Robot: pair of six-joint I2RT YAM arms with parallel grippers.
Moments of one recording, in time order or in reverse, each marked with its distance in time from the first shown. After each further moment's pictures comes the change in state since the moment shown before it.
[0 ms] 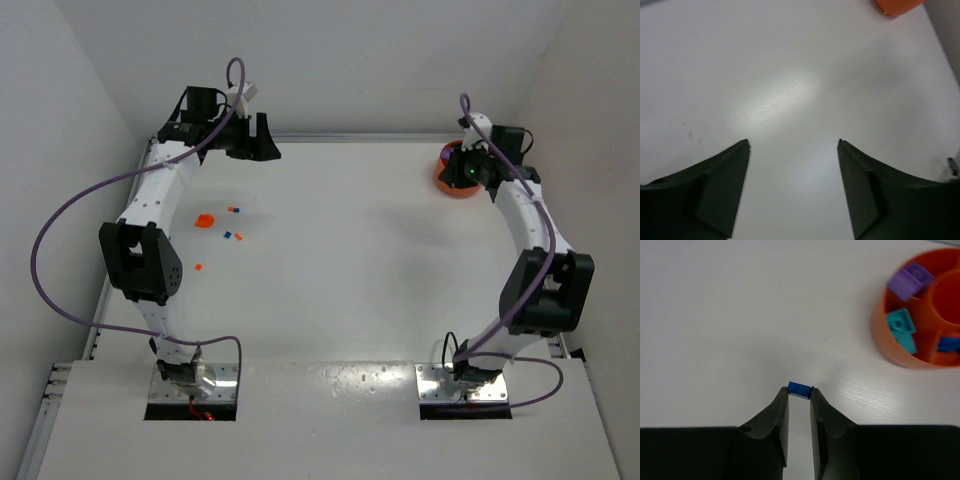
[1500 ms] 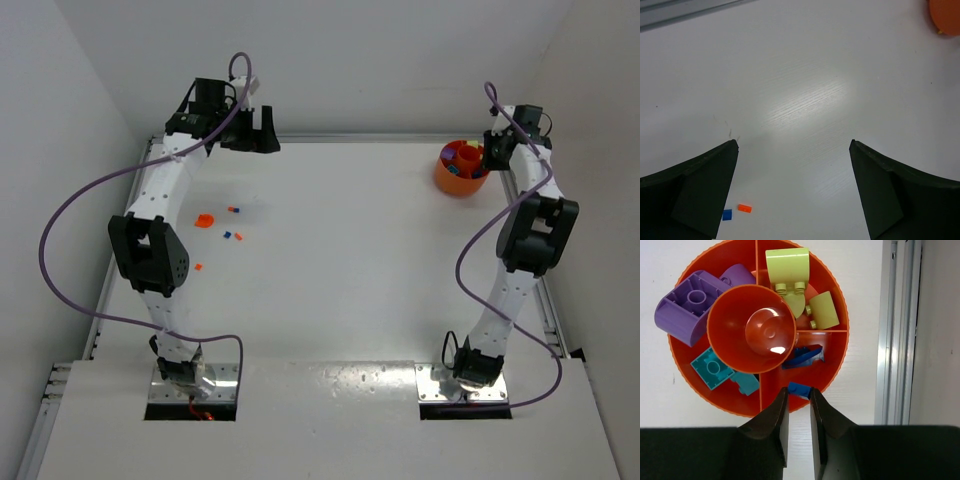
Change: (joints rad) left arm -0.024 0.084 0.158 -0.064 -0.249 -0.003; right arm -0.215 0.605 0.625 -0.214 0.261 -0.078
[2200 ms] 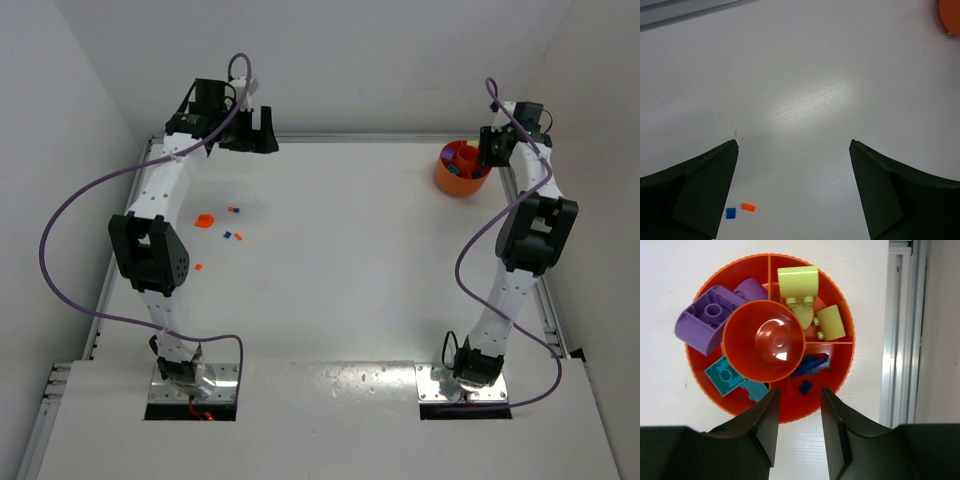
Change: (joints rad) left arm 0.002 0.005 0.000 0.000 -0.026 0.001; right arm 0.007 0.018 0.040 0.000 -0.017 0.014
